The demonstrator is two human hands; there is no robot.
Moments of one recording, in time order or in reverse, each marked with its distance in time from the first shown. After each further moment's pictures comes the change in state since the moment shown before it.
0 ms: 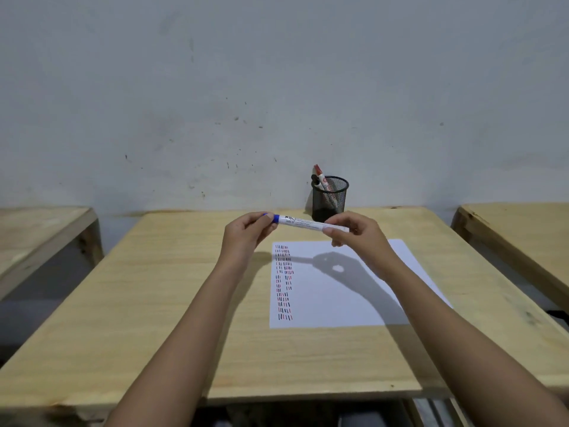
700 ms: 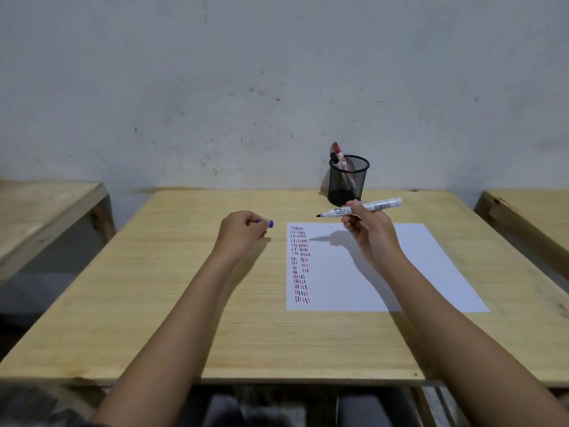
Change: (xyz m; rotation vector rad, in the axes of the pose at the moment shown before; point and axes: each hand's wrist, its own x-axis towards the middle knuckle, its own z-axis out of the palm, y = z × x) left_hand 0.003 -0.011 -0.043 0.709 0.056 0.001; right_hand 0.004 0.018 0.033 0.691 0.228 0.203
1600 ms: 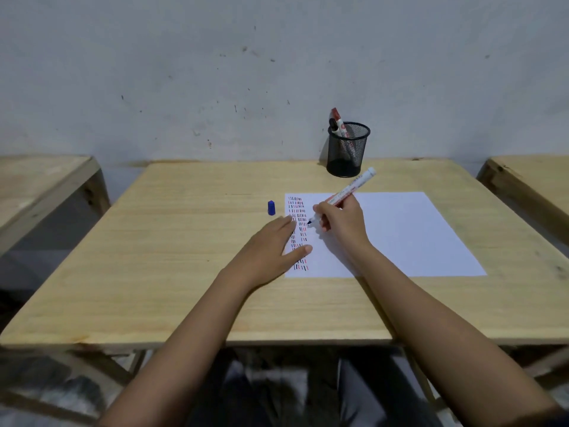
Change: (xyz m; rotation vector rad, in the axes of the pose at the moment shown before) left_hand -0.060 -0.022 0.035 0.574 -0.371 0.410; right_hand -0.031 0.038 0.024 -0.548 0.110 0.012
